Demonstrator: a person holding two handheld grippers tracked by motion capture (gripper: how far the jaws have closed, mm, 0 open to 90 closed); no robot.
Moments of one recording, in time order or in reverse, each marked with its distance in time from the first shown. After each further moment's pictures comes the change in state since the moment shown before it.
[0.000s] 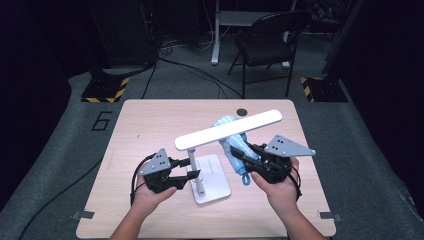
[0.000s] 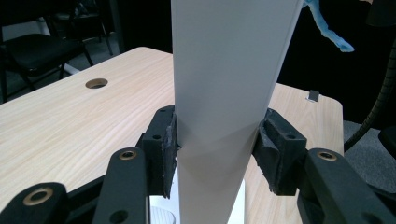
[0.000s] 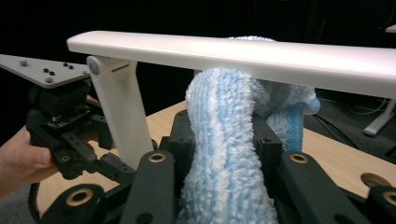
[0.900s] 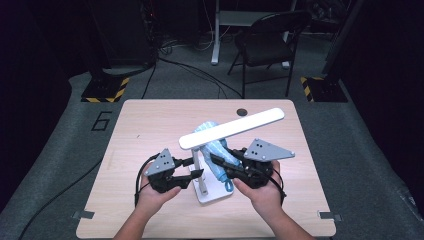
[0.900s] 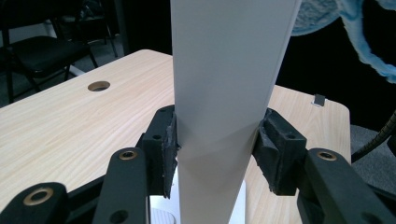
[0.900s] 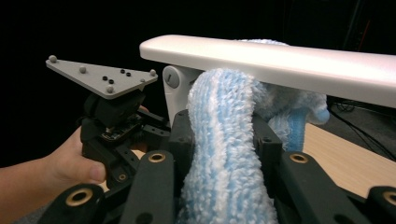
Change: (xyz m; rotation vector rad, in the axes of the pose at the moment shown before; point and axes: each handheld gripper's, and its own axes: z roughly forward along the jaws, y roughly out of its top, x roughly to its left) left arm -0.004 0.001 0.008 -0.009 0.017 -0.003; right arm 0.029 0.004 0.022 0.000 0.108 -0.024
